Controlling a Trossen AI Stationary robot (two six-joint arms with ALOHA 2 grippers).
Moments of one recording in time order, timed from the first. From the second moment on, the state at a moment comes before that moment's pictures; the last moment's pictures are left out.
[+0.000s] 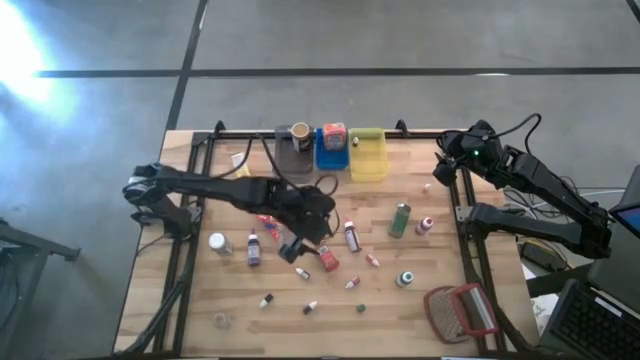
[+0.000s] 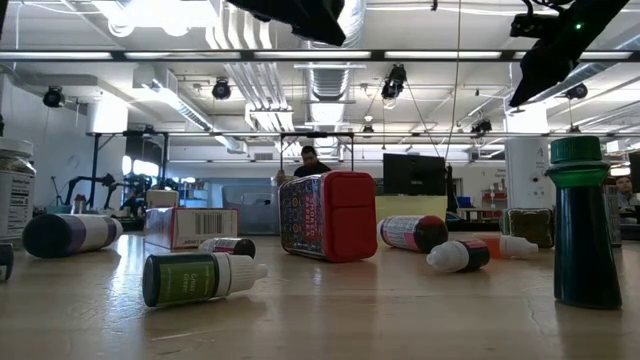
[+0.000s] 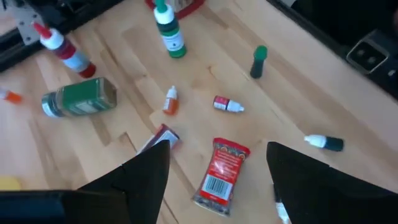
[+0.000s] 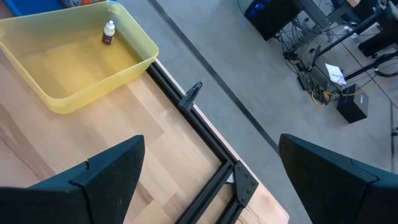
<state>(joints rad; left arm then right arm) -0.08 1.62 1.45 -0.63 0.25 0.50 -0.58 0.66 0.85 -0.88 0.49 -0.21</state>
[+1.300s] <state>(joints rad) -0.23 2.01 1.66 -0.79 -0.07 0.71 -0.58 0.66 0.85 -0.89 0.49 -0.22</state>
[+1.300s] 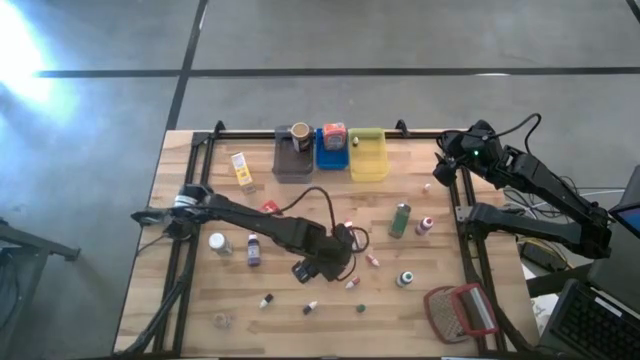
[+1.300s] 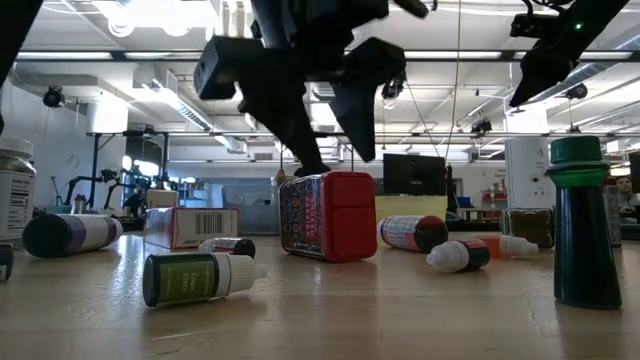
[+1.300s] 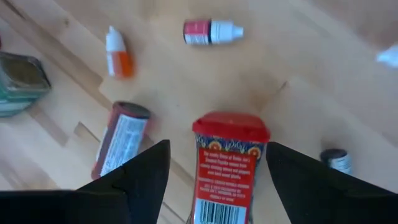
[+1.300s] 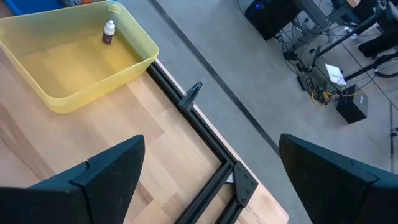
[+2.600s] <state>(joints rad) -0.25 2.11 1.67 -0.81 -0.10 0.73 -0.58 0.66 0.85 -0.89 0.49 -0.21</state>
